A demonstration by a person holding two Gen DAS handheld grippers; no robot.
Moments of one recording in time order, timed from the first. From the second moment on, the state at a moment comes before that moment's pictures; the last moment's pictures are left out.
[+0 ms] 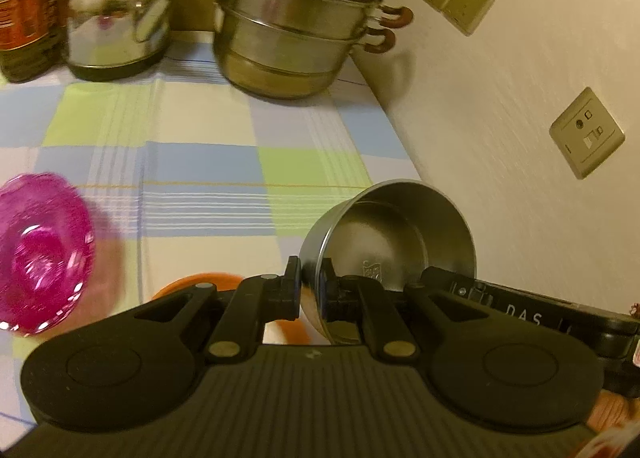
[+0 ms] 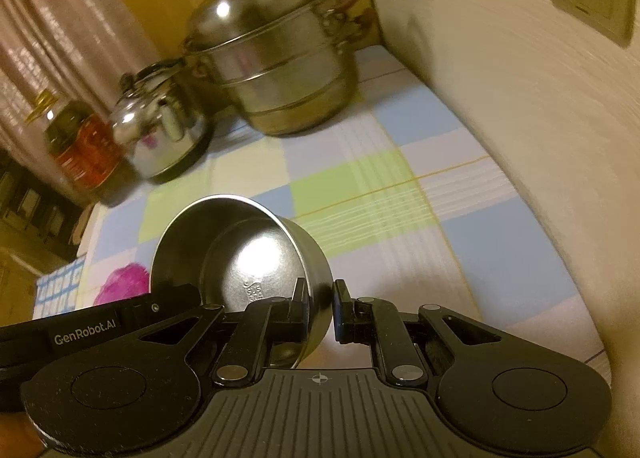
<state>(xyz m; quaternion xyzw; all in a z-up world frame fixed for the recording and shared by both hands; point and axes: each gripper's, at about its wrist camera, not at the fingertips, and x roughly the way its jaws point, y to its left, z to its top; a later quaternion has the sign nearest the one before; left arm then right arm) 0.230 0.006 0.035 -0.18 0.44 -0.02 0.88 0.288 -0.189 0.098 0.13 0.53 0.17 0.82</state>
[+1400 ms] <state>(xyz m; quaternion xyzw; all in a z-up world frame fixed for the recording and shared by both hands) 0.170 0.087 -0.035 -0.24 0.49 0.04 0.84 0.256 -0.090 0.038 0.03 0.59 0.23 0.77</state>
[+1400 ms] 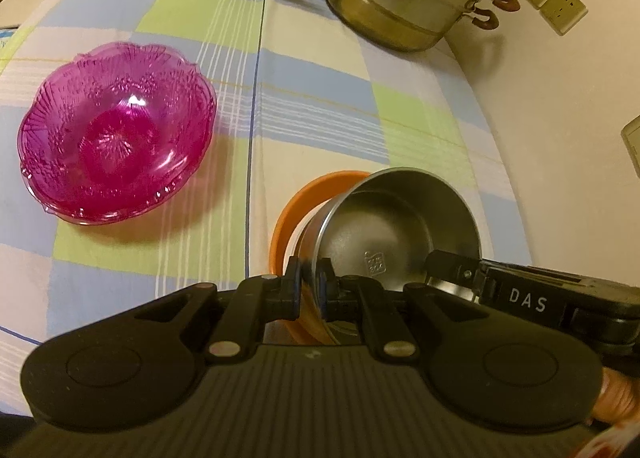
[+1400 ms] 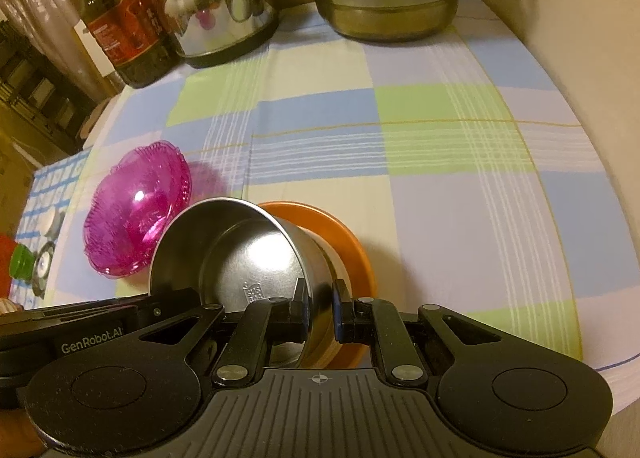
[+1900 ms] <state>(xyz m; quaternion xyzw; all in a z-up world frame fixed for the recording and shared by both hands) 0.174 0.085 -0.038 -0.23 0.49 0.04 0.84 0.257 -0.087 0.034 0.02 0.59 0.24 0.77</state>
